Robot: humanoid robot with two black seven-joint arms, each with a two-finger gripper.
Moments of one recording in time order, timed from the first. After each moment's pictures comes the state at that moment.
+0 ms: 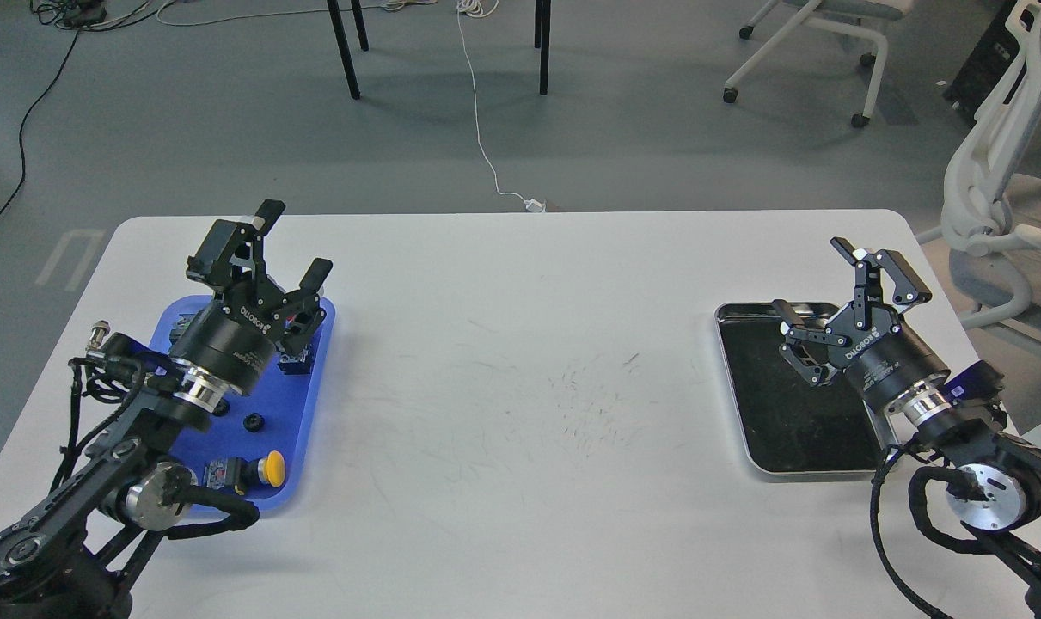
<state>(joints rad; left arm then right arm) -0.14 0.33 -1.15 -1.30 0.73 -0.24 -0.42 0.34 -0.59 0.68 1.07 -0.15 0.39 0.49</state>
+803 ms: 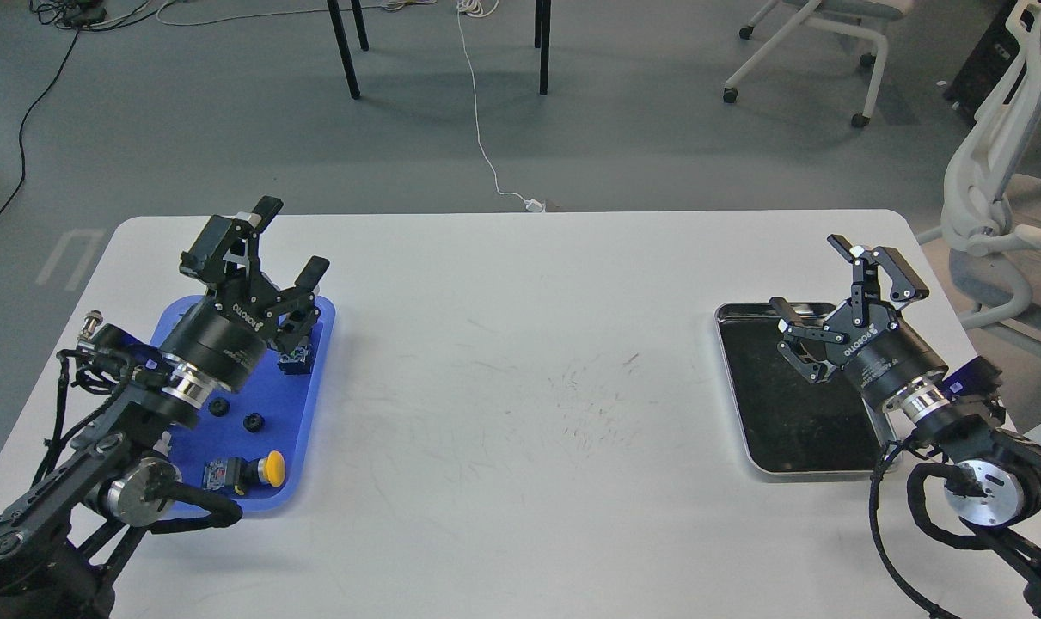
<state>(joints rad) -0.20 0.52 -1.13 -1.33 0.91 -0.40 -0.46 0.36 -0.58 0.67 1.07 -0.16 0.39 0.49</state>
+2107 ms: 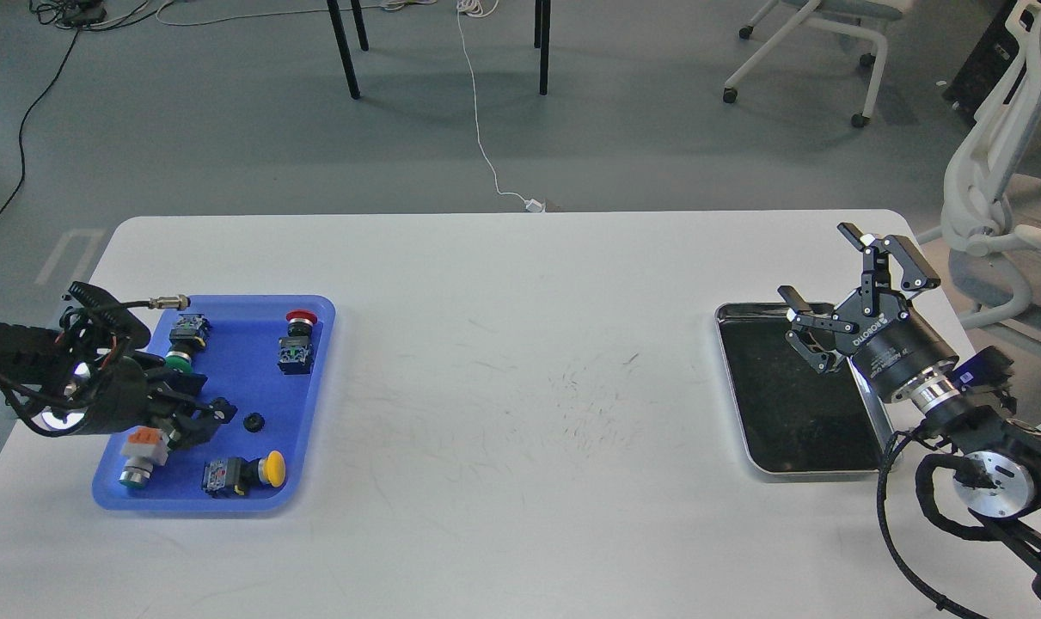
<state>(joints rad) -0.63 0.90 -0.45 -1.15 2.18 -0.38 -0.49 0.37 -0.60 0.69 1.07 -0.16 0.39 0.49</state>
